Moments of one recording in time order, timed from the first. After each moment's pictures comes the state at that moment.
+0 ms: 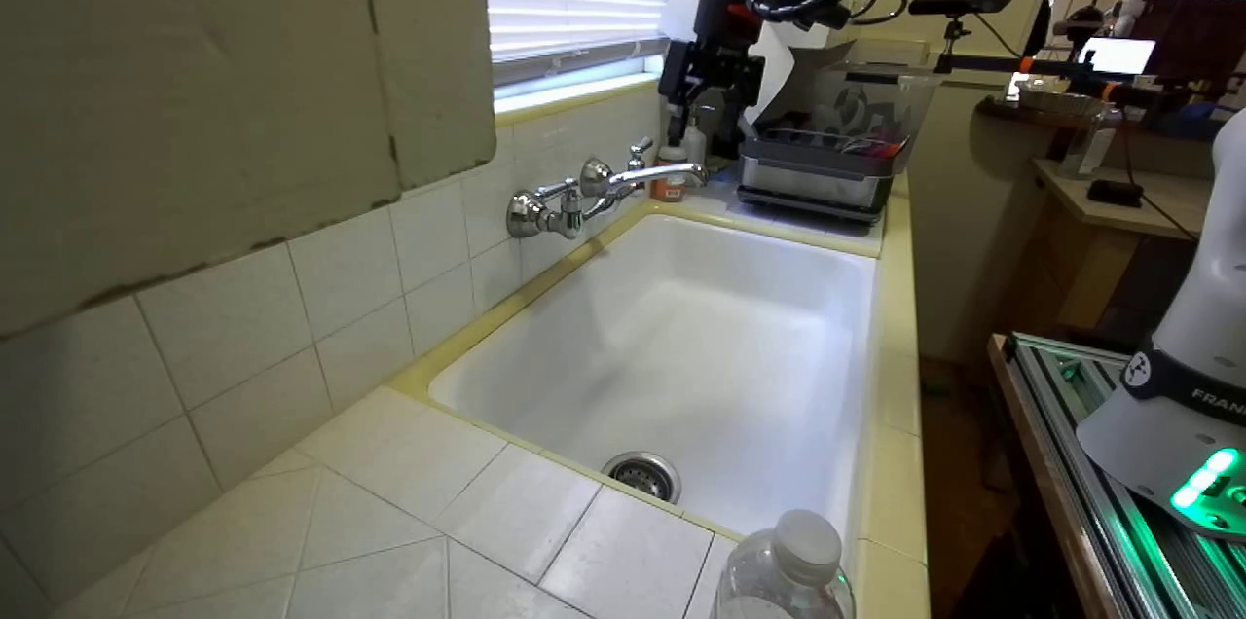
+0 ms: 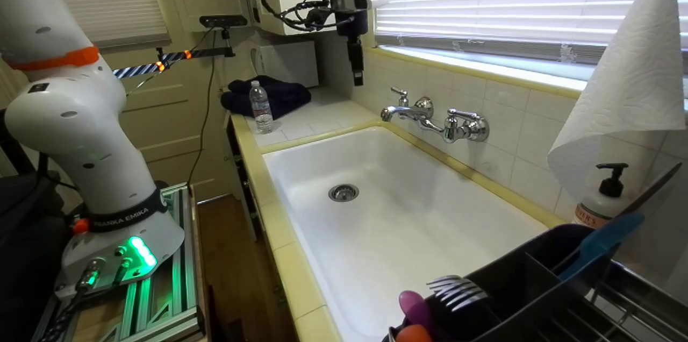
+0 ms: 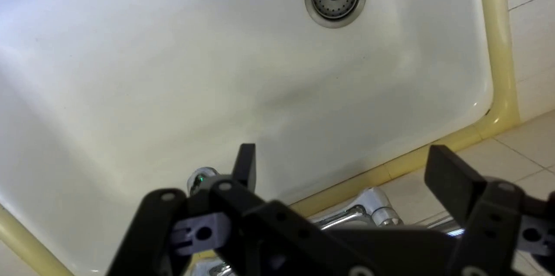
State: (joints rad) arm -0.05 -0.10 0.00 -2.15 0.10 2.18 0.36
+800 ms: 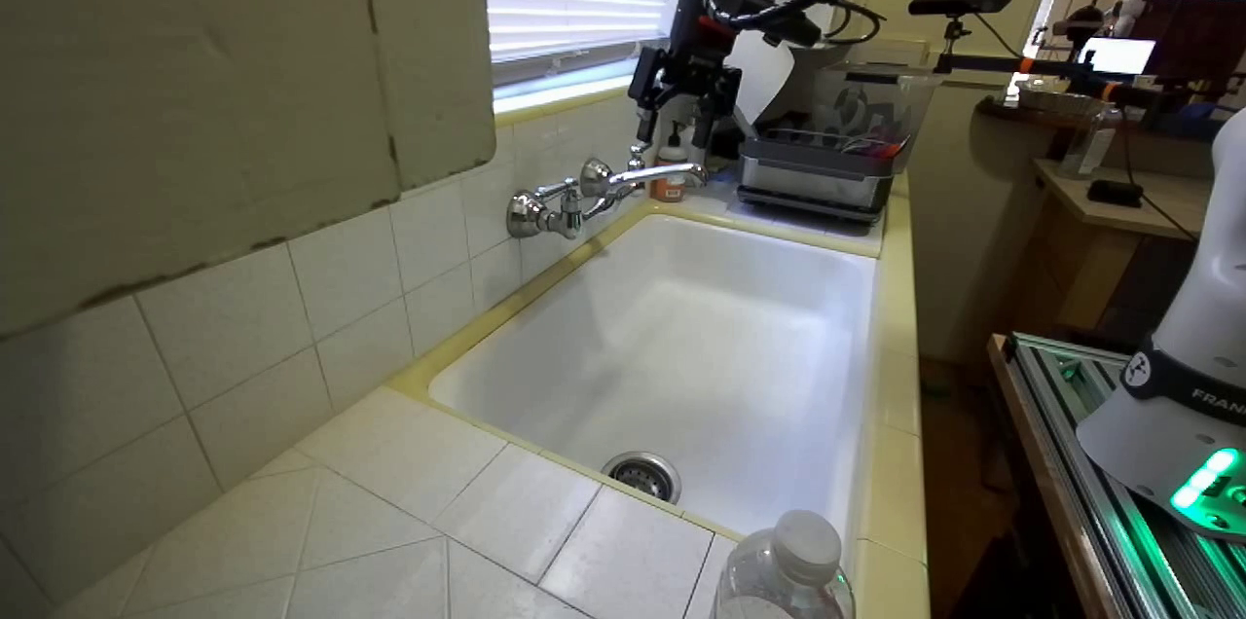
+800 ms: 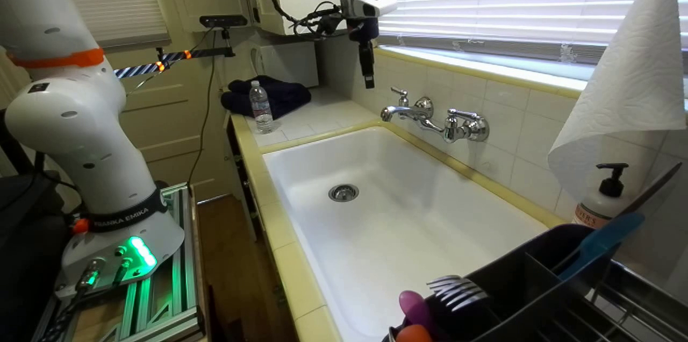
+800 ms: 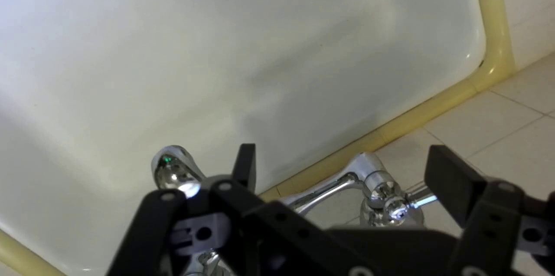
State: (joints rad) arm -0.04 -0.02 0.00 -2.11 0.13 2.29 0.43
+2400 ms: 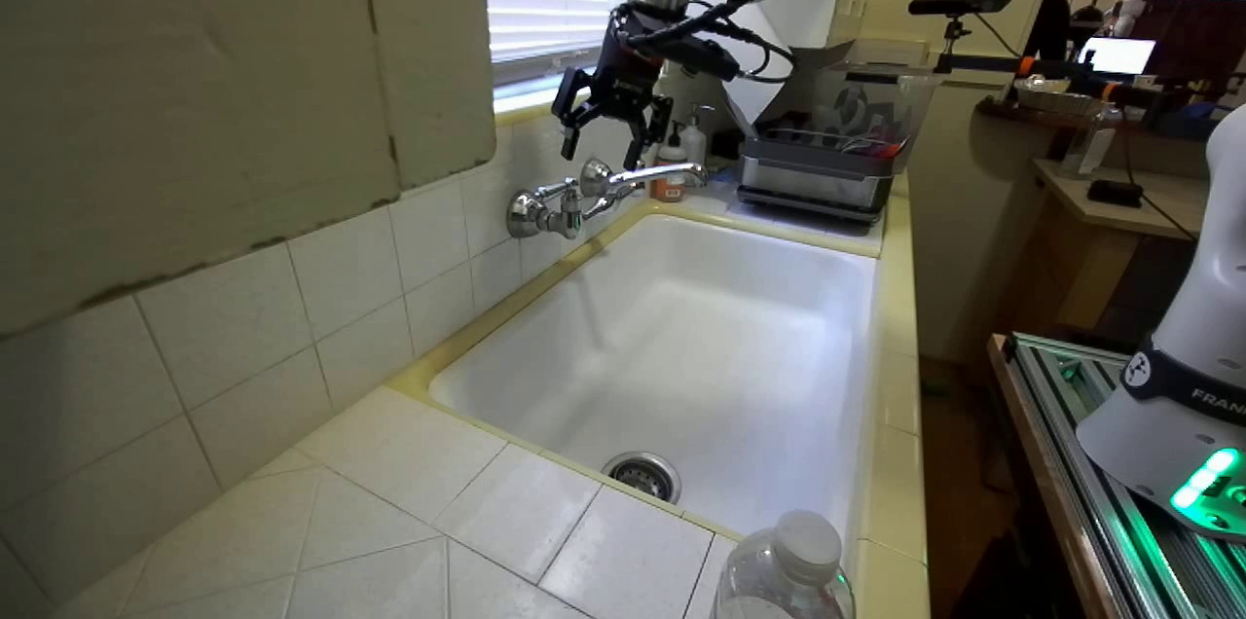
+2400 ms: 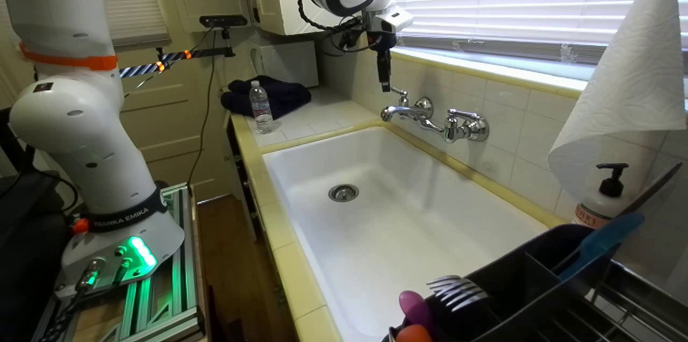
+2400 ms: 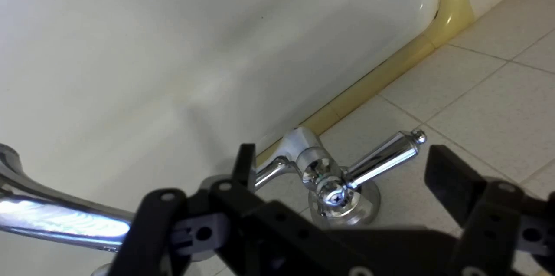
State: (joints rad) arm 0.00 0.21 0.00 -1.91 0.20 2.37 0.52
